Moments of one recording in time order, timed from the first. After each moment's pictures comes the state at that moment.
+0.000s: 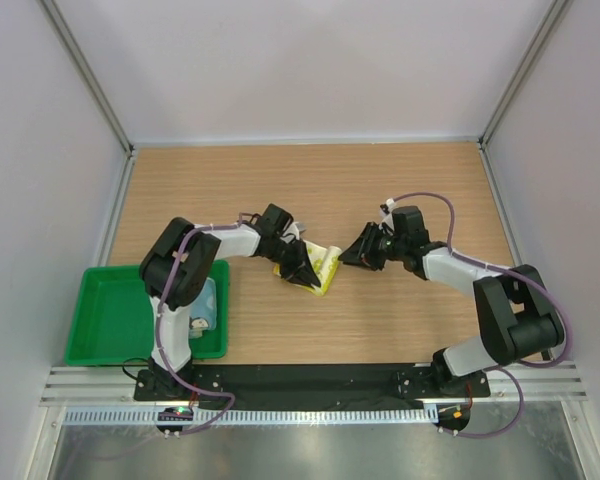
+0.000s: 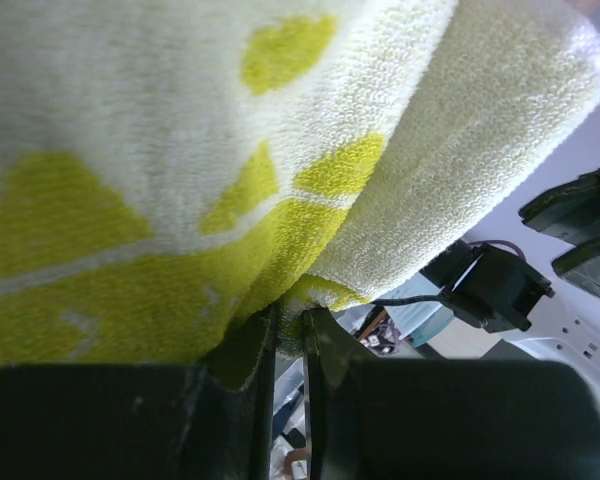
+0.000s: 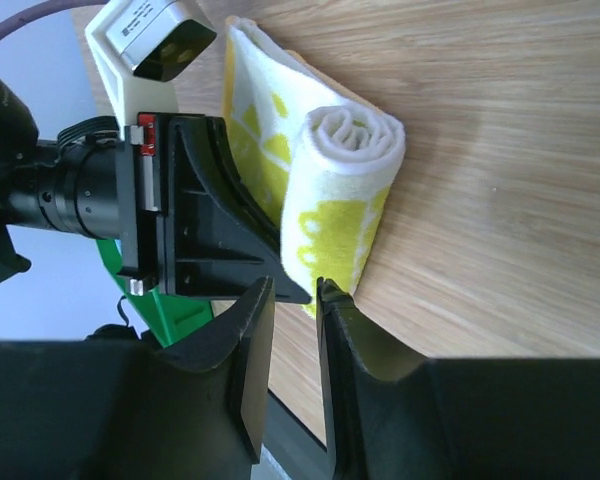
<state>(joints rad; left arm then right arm) -0.58 1.99 1.12 -0.24 0.75 -0.84 0.30 1.45 0.67 0.04 -0.56 0.82</state>
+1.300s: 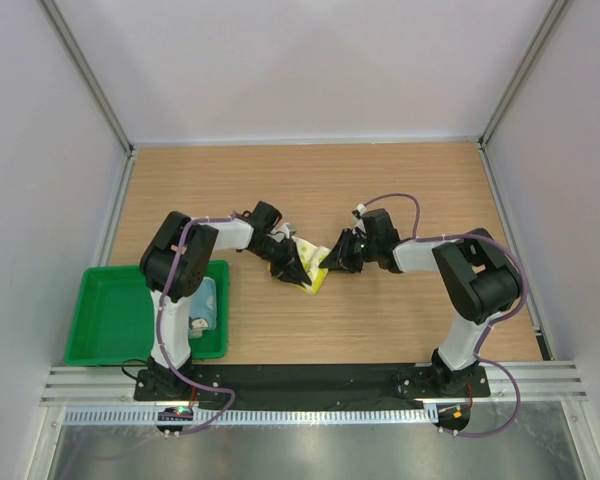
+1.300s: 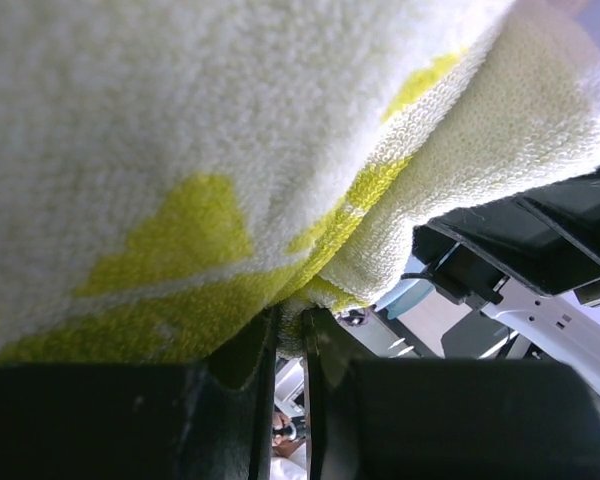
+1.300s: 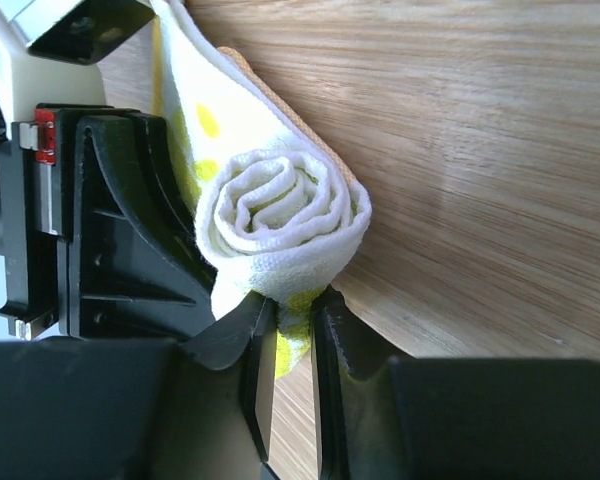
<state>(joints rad) -0.48 2.06 1.16 -0.35 0.86 -0.78 0.43 1.77 0.76 0.21 -0.52 0.81</state>
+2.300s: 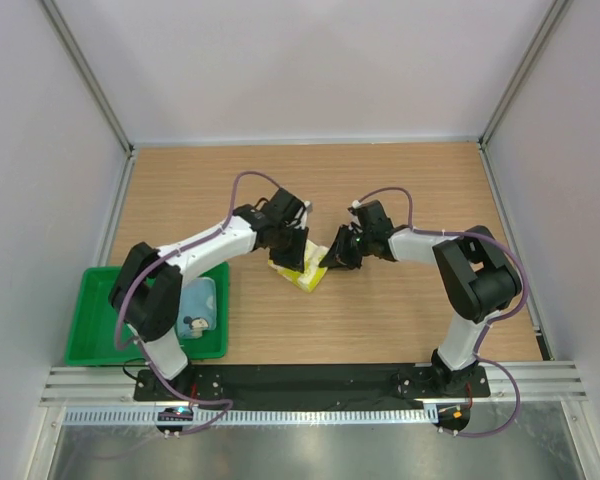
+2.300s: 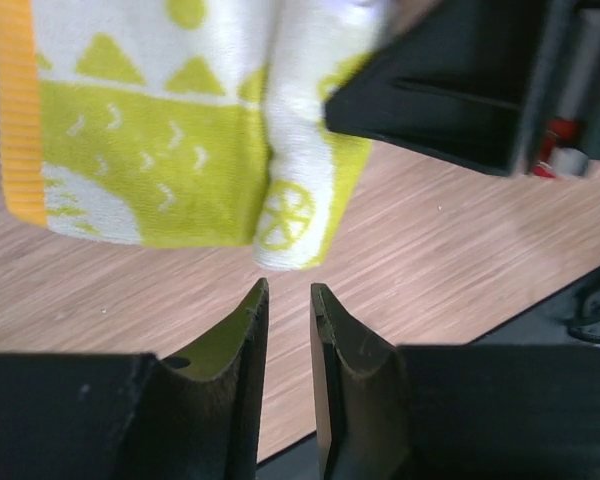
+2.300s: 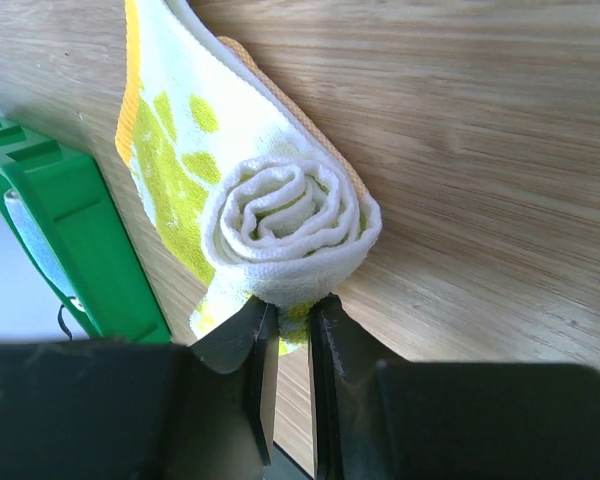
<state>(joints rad) -0.68 1.74 1.27 -0.64 0.21 -0.44 0.44 1.78 0.90 -0.03 -0.49 0.79</state>
